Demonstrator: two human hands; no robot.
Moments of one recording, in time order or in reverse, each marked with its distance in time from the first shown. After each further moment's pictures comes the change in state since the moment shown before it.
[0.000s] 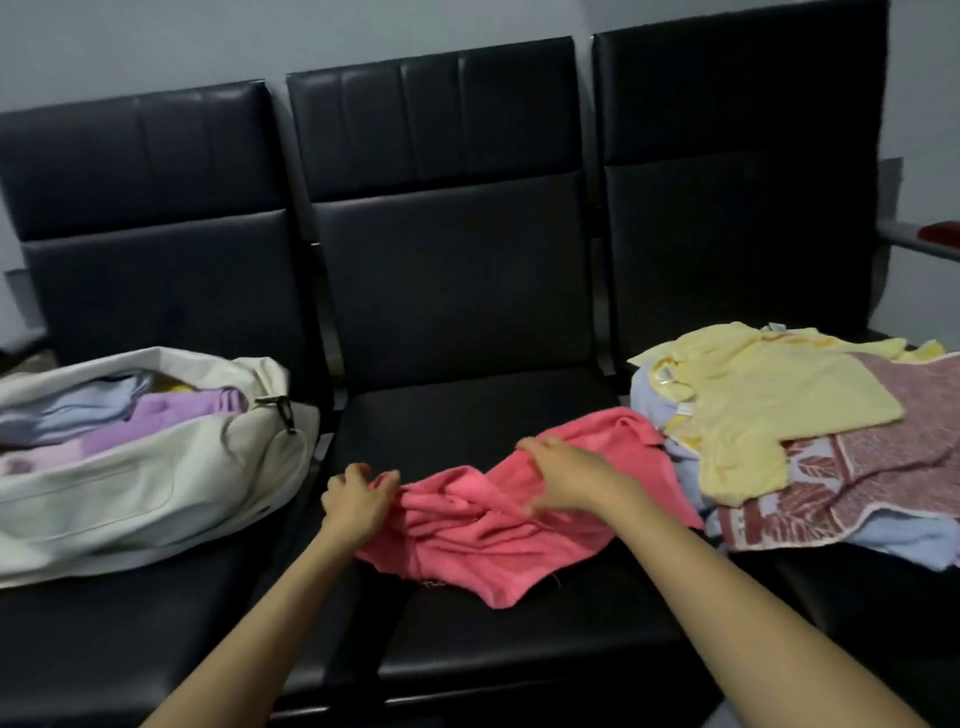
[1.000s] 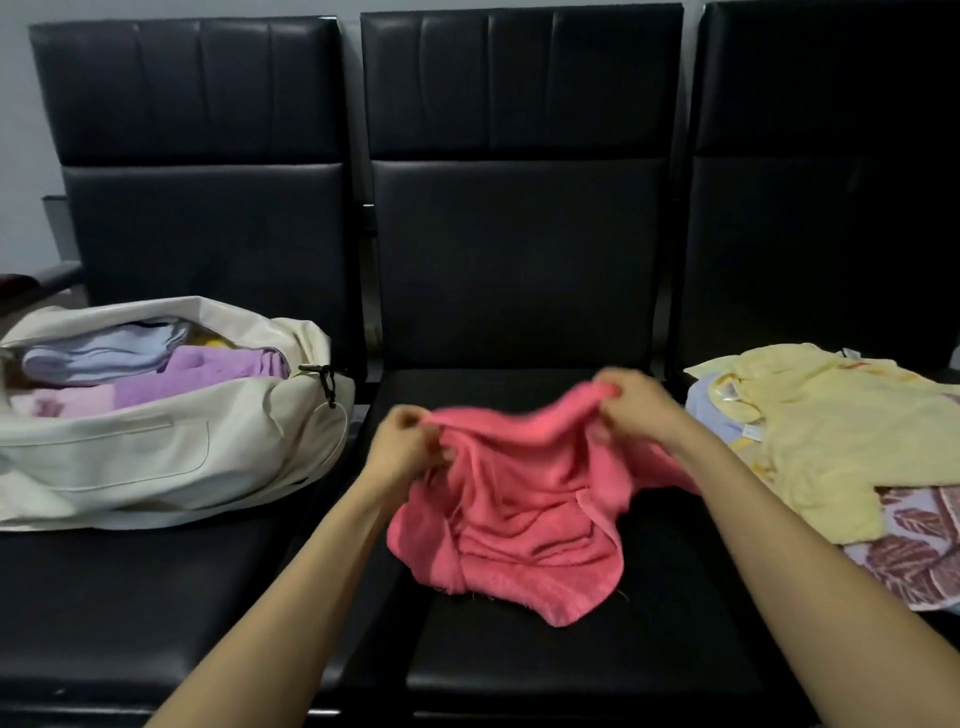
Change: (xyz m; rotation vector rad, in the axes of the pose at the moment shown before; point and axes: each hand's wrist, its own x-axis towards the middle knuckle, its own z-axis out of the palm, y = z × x) left_hand 0.029 0.020 -0.014 -0.782 -0.137 0.073; right_hand 0.067 0.012 -0.047 0.289 0.290 0.028
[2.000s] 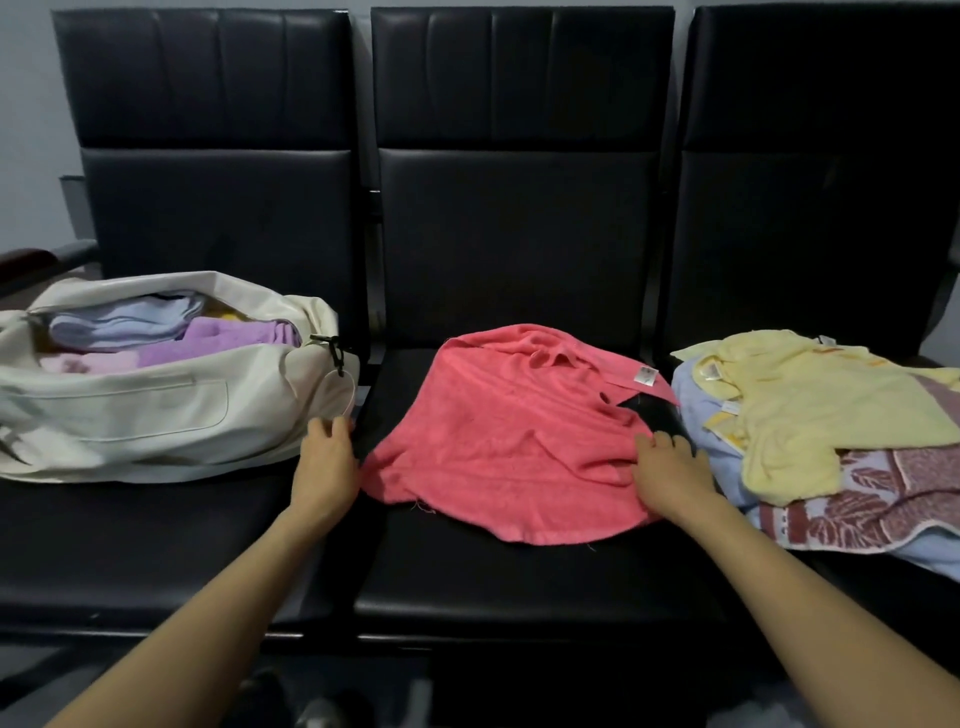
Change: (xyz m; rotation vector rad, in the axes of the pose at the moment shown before) left_hand -0.035 -0.046 -0.083 1.025 0.195 0.239; right_hand -0.088 0.054 0.046 -0.655 -0.125 0.227
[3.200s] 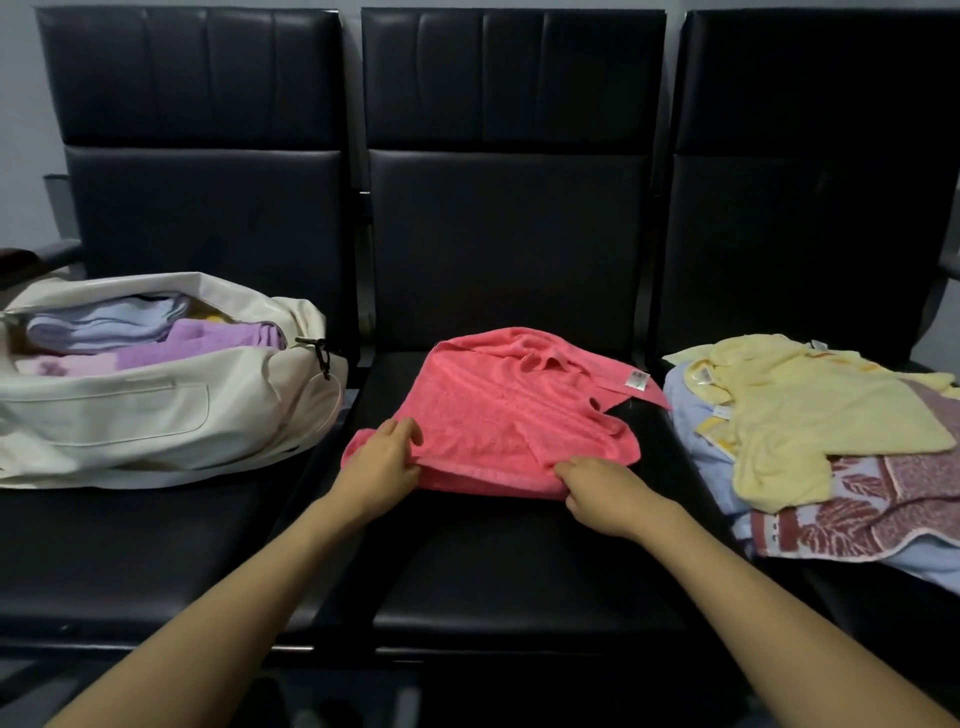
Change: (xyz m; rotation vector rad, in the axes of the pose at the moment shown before) left_hand -0.002 0.053 0.011 -0.016 -0.205 0.297; right_hand -0.015 -0.043 -0.016 0.127 -0.100 -0.445
